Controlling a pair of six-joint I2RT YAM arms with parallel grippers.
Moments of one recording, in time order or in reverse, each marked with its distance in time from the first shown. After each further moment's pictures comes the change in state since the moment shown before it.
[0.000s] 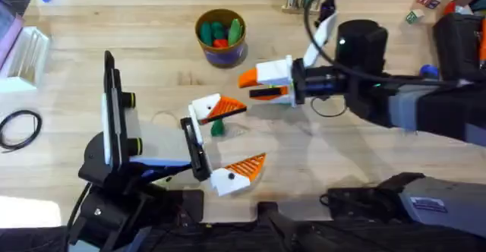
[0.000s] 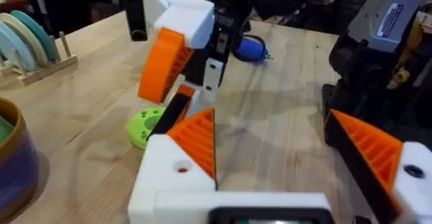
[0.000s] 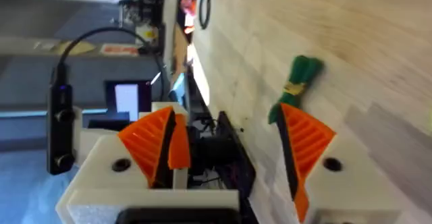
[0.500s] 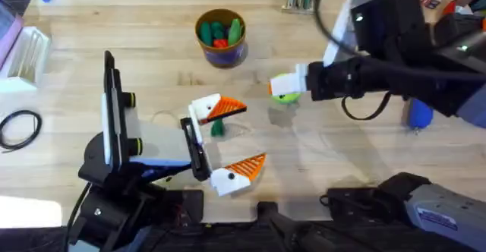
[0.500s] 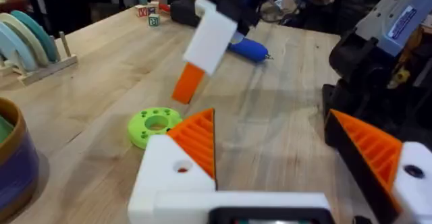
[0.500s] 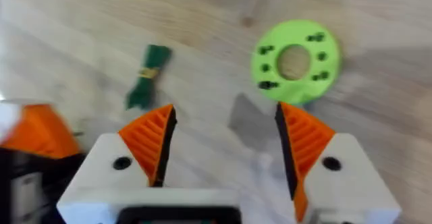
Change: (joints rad) left arm 0.000 0.000 0.000 0.000 0.000 0.000; right arm 0.043 -0.251 0.292 -1.020 0.661 -0.596
